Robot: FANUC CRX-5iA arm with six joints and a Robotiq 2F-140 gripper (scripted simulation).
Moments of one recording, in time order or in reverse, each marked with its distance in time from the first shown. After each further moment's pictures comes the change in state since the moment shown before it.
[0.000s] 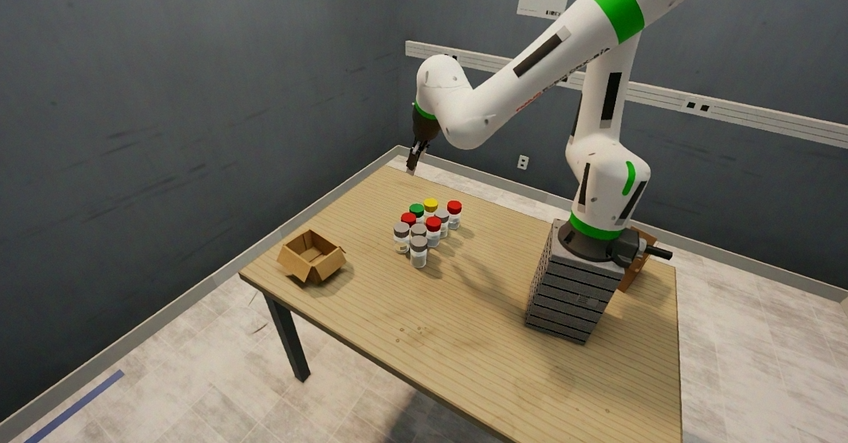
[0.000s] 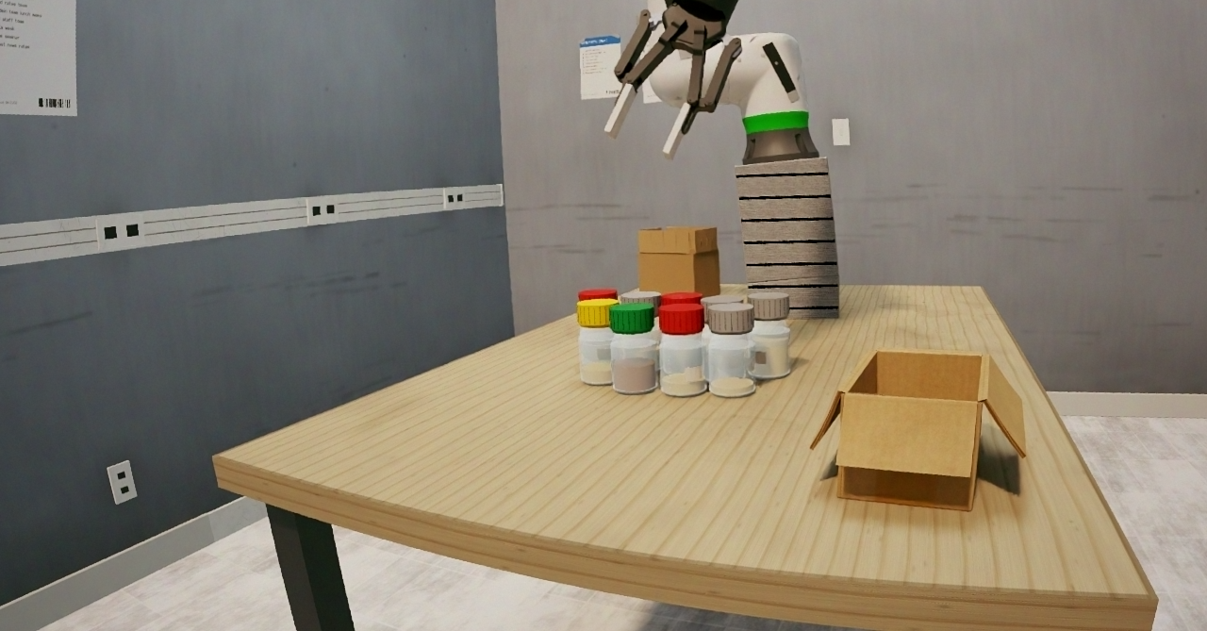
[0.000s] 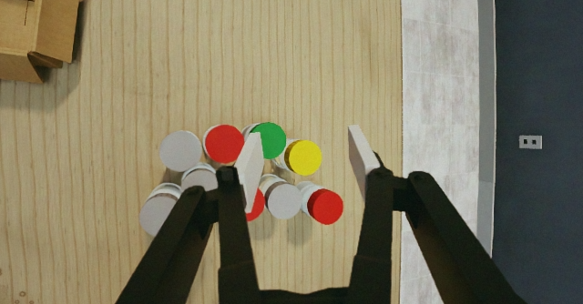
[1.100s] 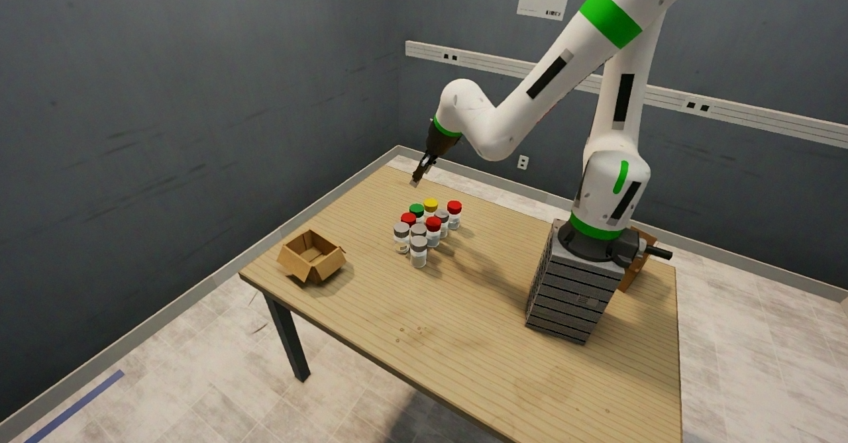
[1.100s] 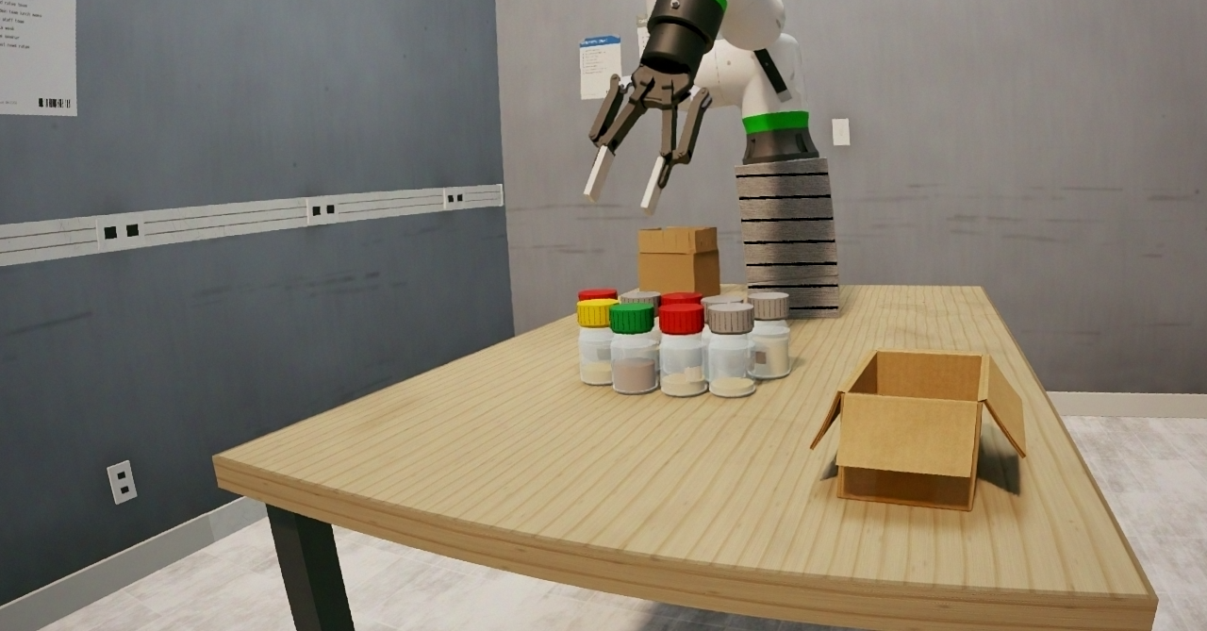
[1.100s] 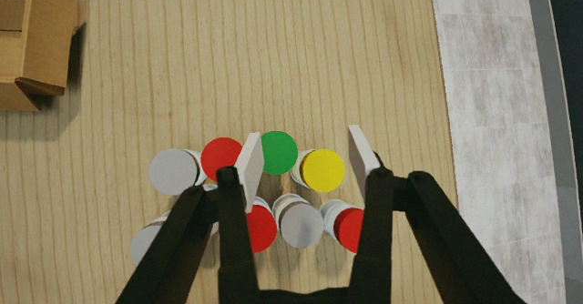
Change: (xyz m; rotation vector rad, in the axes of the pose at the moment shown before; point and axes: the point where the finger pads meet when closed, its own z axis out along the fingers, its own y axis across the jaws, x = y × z) arm -0.029 0.004 0.071 0.115 0.080 0.143
